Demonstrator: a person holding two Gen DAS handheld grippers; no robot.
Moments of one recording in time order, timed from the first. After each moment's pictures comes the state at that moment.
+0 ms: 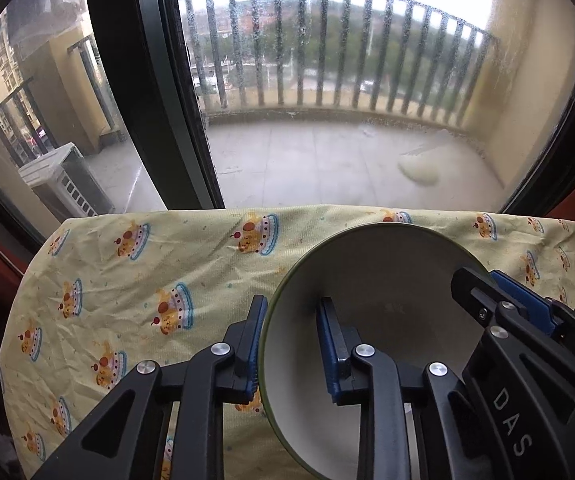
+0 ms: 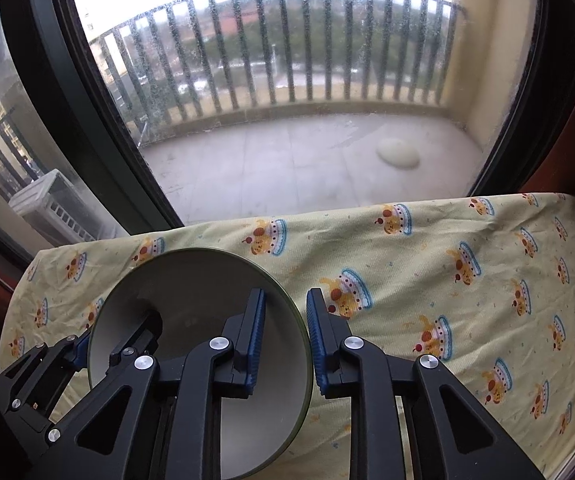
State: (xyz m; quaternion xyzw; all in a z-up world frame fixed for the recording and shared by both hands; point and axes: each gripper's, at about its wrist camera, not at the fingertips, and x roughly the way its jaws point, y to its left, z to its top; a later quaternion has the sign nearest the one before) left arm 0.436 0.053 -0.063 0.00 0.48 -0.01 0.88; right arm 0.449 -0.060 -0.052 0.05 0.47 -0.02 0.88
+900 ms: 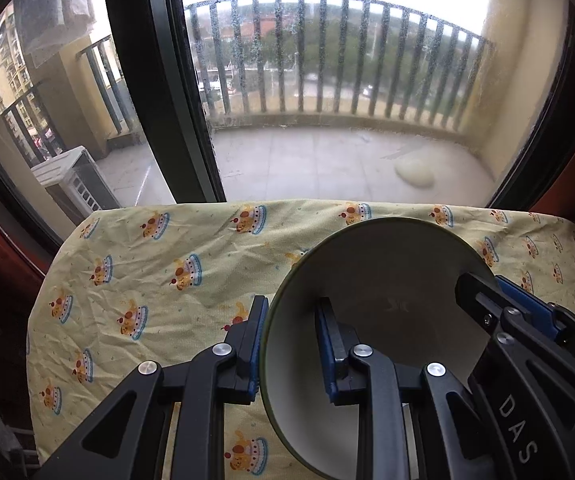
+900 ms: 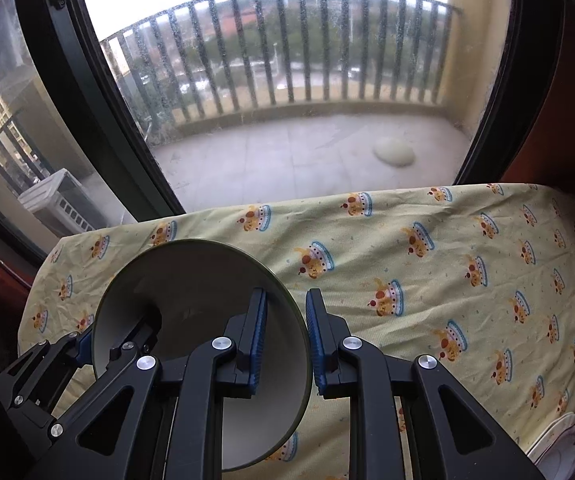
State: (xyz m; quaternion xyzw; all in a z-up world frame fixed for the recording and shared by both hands) left arm 0.383 0.037 -0.021 0.00 0.47 0.00 0.88; right arm 0.395 -0.081 -0.007 0.05 0.47 -0.02 0.88
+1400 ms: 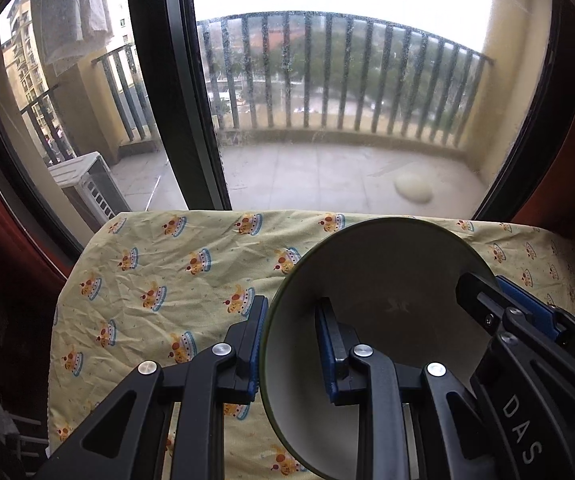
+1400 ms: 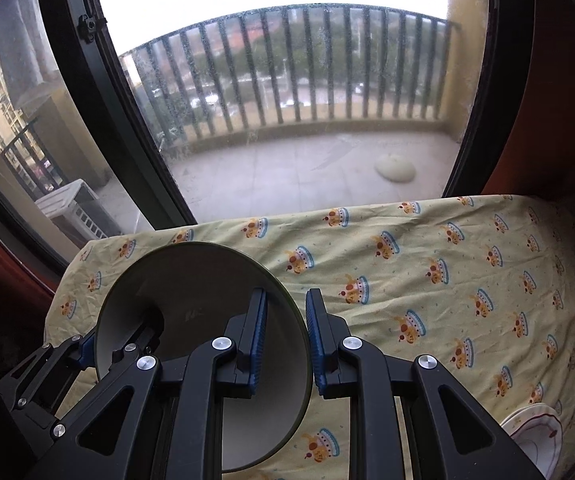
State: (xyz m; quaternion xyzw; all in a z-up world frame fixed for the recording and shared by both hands) left arm 0.331 0.020 0.025 -0.01 0.45 0.01 0.89; right arm 0.341 -0.104 0.048 0.05 0.44 0.00 0.89
